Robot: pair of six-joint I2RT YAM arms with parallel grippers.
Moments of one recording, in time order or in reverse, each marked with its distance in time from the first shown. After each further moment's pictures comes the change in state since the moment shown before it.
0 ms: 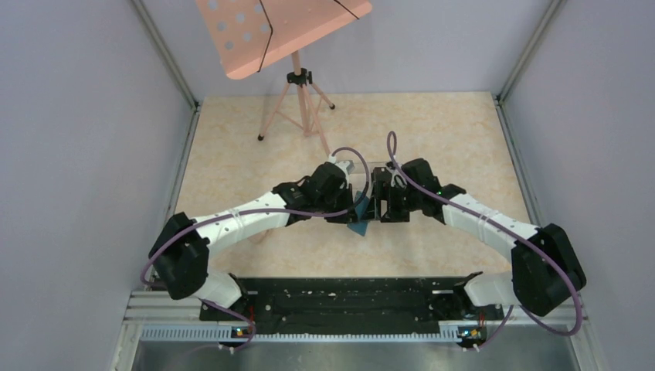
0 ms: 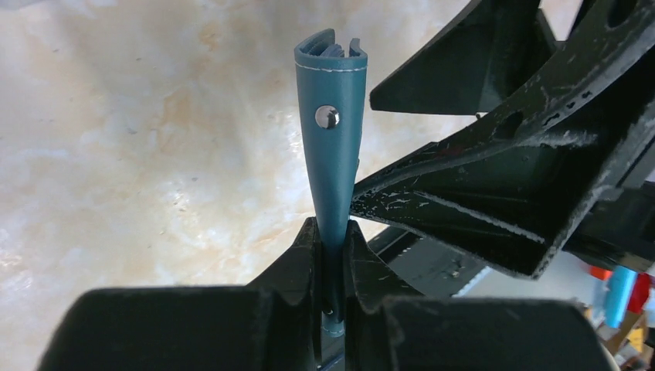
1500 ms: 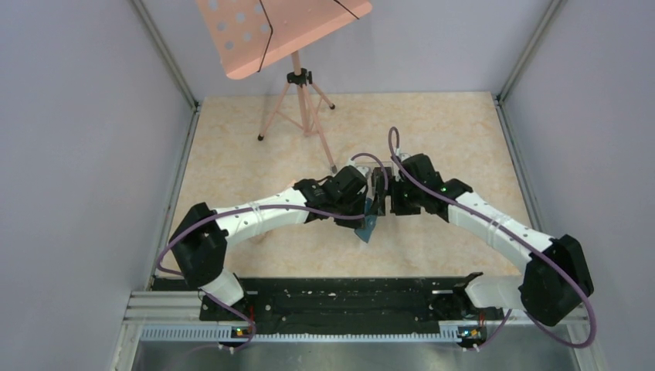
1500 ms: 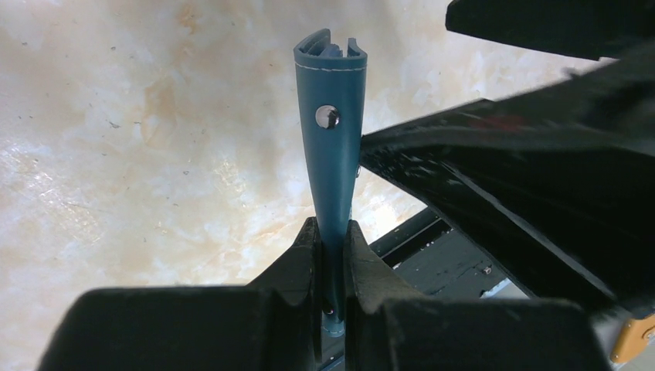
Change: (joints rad) left arm -0.098 0.150 0.169 -0.184 -0.109 0.056; right arm 0.065 -0.007 0.120 -0.206 0.301 -0.077
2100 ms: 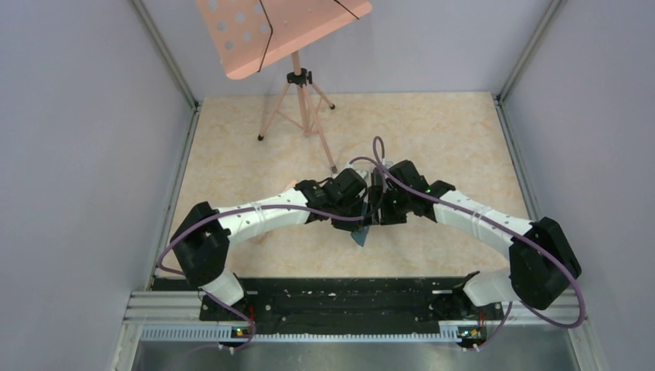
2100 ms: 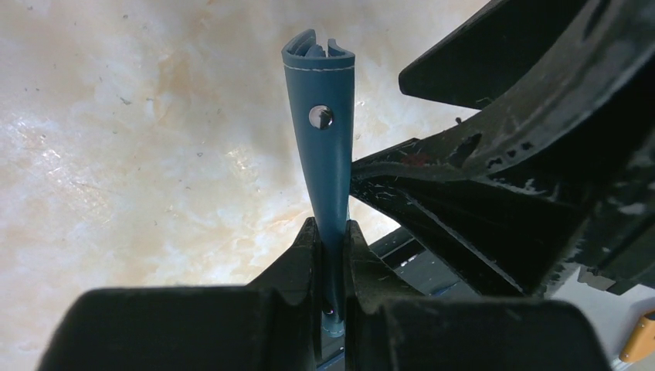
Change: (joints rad) left arm 0.000 0.006 -0.008 -0.026 0.001 -0.010; right arm 0.055 0.066 -0.017 0.040 -0.081 0.046
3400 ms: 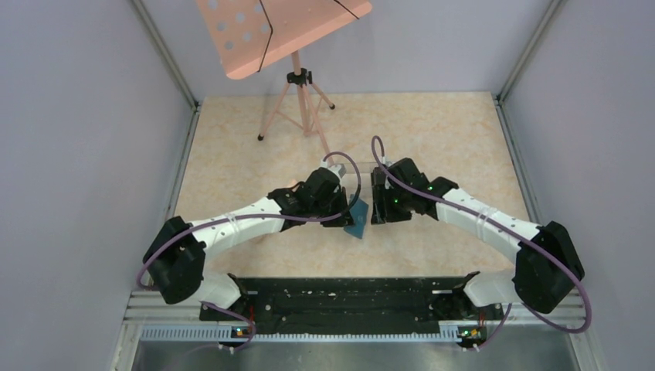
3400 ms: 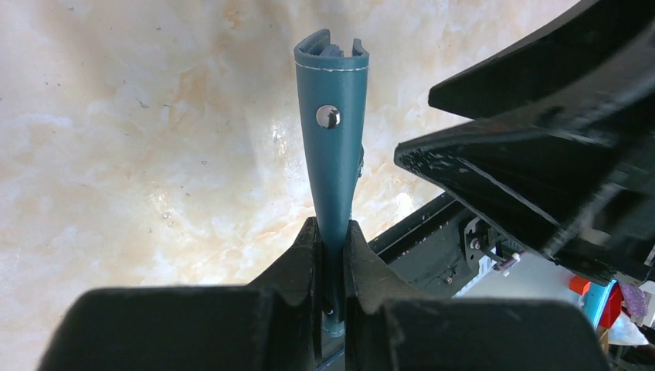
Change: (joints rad) left arm 0.107 -0.187 -0.238 0.229 0.077 -0.117; right arm 0.022 -0.011 0.036 -0.126 0.135 -0.062
